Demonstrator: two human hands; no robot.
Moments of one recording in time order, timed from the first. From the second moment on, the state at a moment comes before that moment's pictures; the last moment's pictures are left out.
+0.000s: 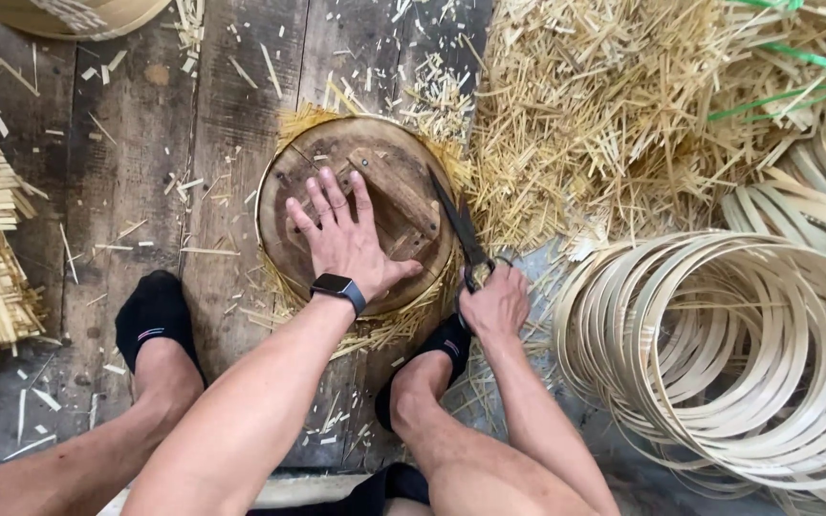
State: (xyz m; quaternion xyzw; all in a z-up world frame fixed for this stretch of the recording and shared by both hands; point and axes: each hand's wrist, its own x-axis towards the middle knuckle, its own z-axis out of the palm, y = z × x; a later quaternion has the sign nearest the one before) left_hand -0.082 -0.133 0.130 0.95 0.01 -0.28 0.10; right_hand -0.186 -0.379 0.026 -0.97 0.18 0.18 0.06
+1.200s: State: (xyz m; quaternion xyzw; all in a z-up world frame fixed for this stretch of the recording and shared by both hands) left_hand -0.065 -0.146 0.130 0.93 0.00 -0.33 0.15; right_hand -0.123 -0.487 0.020 -0.97 0.10 0.22 -0.03
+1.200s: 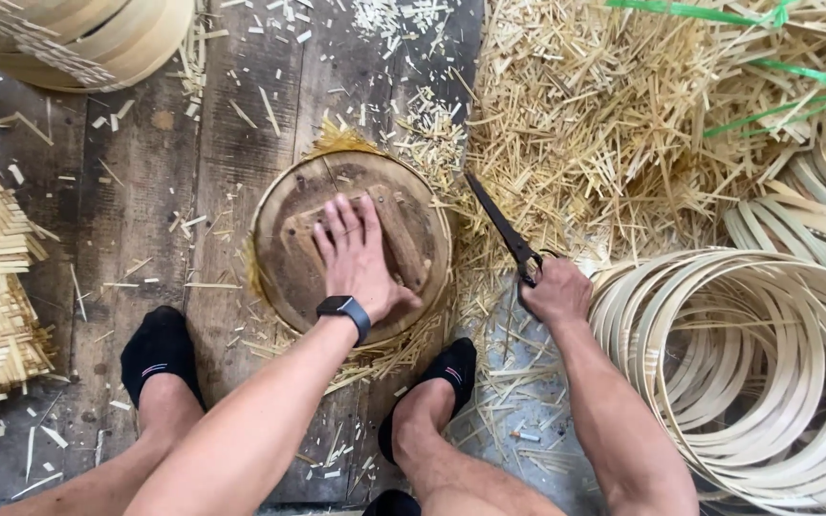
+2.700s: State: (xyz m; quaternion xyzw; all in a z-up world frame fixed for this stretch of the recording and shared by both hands) left_hand -0.131 -0.141 0.065 0.90 -0.20 -0.19 0.34; right_hand -0.162 -0.468 0.018 -0.98 0.11 0.17 0.08
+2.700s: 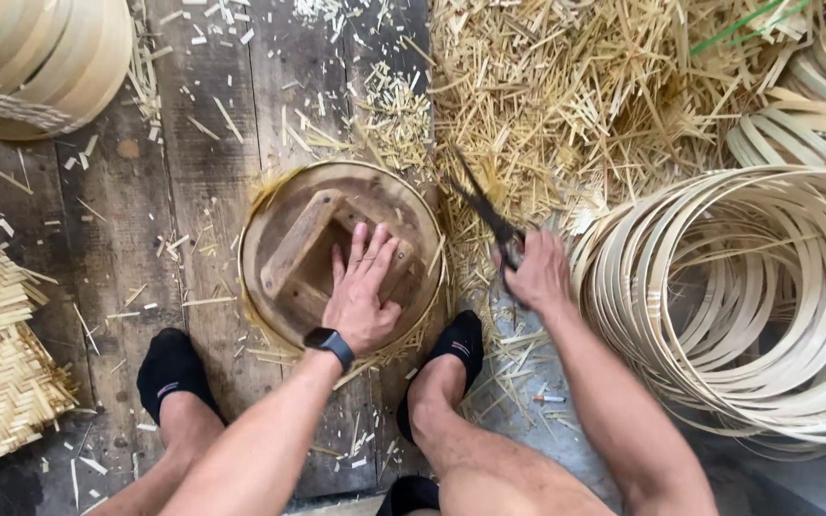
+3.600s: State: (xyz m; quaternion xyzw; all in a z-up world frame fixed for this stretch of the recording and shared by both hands) left_hand -0.130 -0.132 0.076 0.90 -0.21 -0.20 0.31; right_hand -0.129 -0.423 0.038 -0.99 -0.01 0.14 0.03
